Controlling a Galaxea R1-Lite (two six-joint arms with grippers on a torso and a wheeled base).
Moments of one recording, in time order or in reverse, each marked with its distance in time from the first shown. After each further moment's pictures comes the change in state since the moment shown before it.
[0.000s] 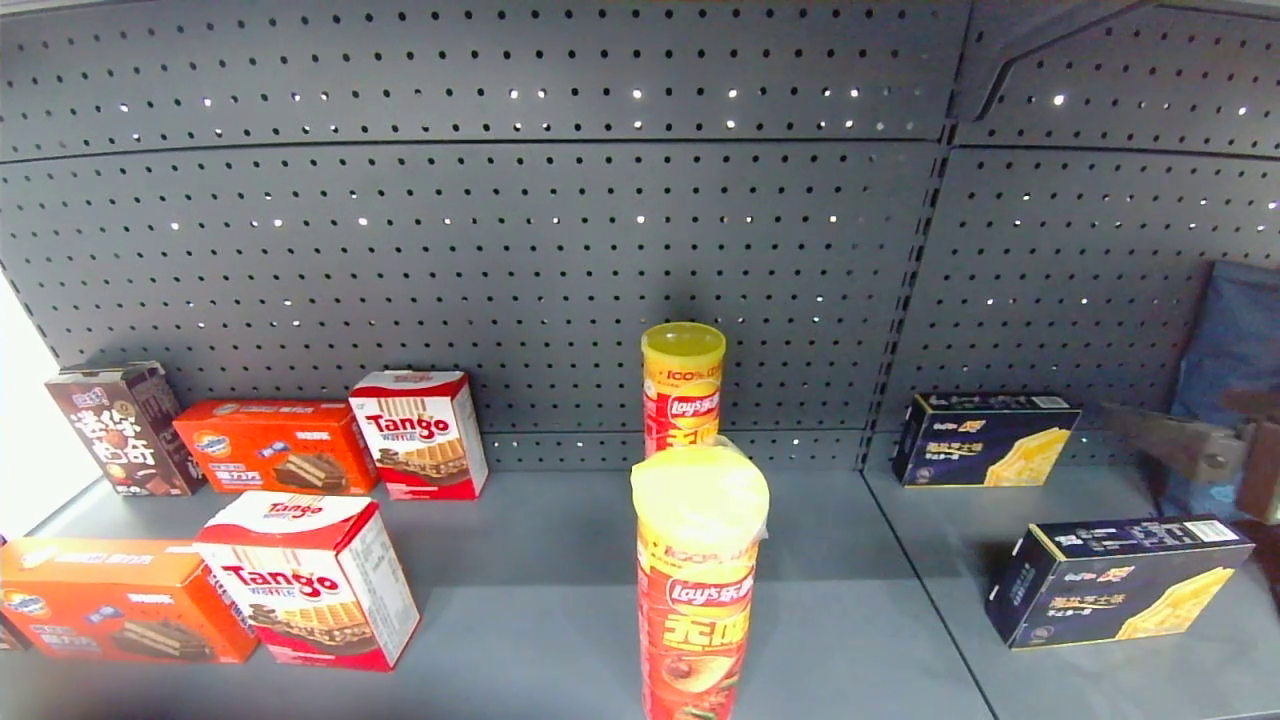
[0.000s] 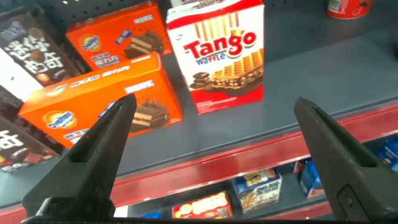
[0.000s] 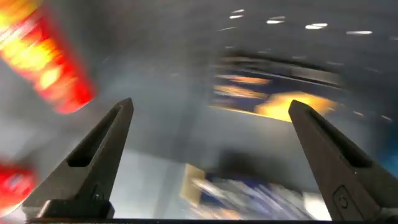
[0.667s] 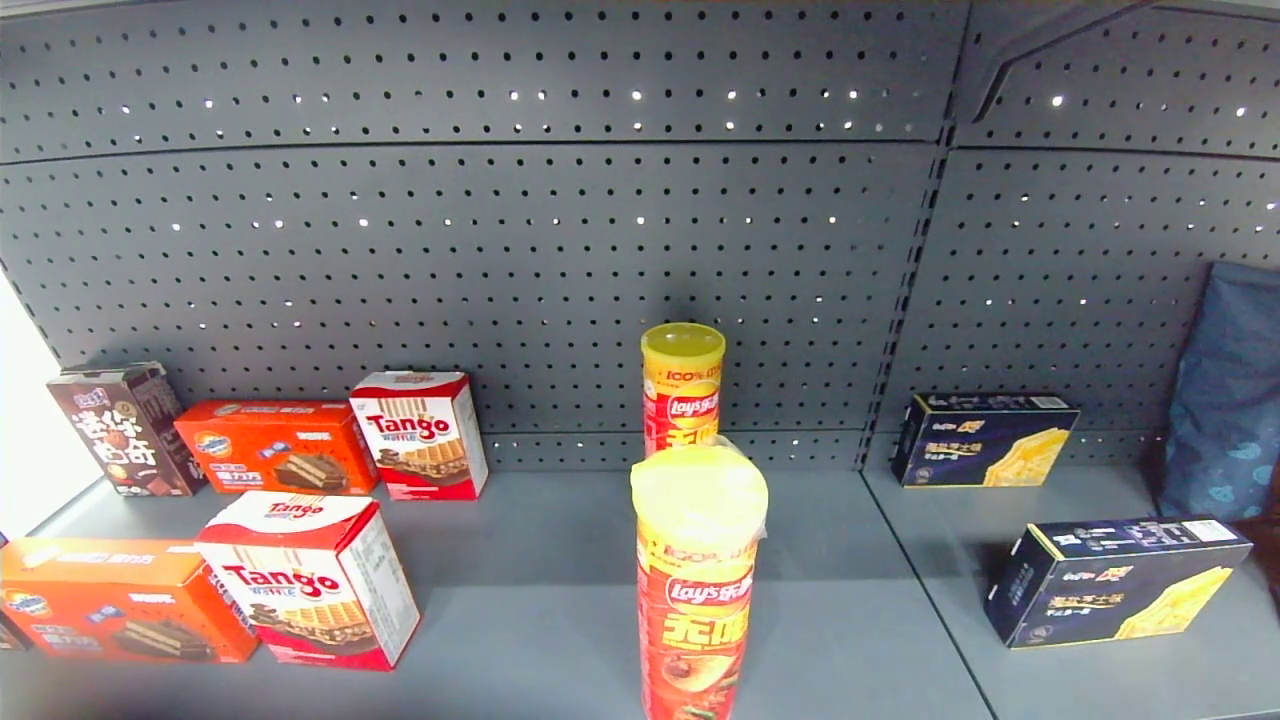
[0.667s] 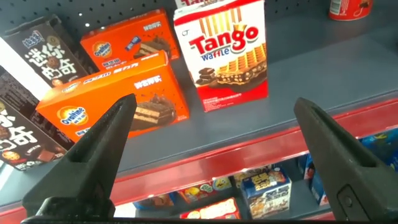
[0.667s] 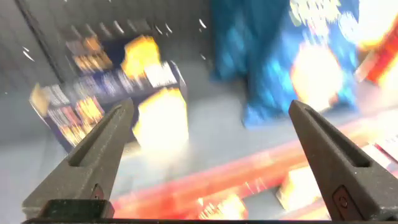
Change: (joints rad) left arm 0.006 -0.137 0.047 0.023 -0.001 0.047; right arm -0.261 -0.733 0.570 0.014 -0.194 -0.018
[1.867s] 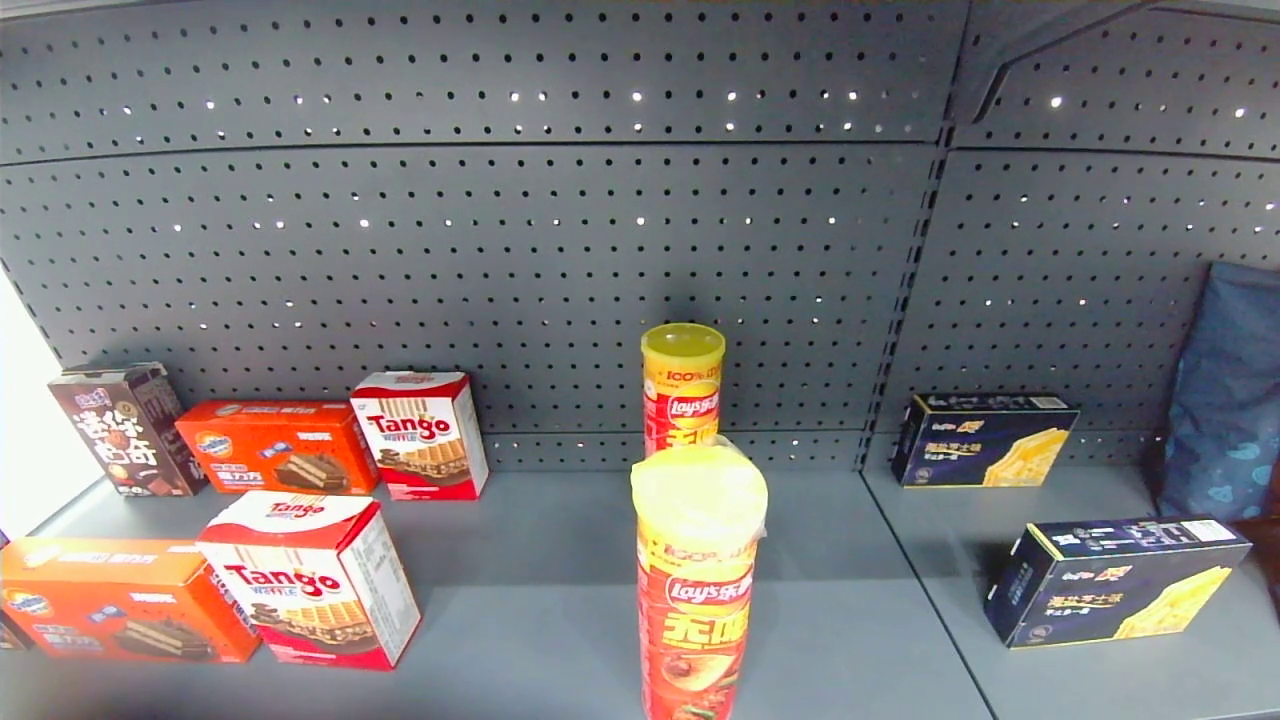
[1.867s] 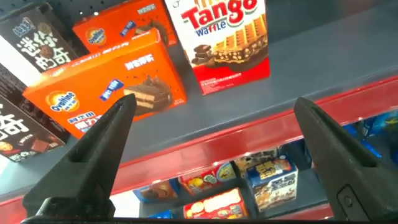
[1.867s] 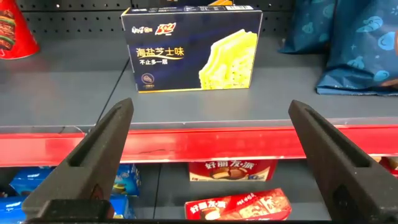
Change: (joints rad) left arm 0.005 -0.053 0.110 -0.014 -0.006 0.034; right arm 0.019 -0.312 0.127 0.143 0.303 0.012
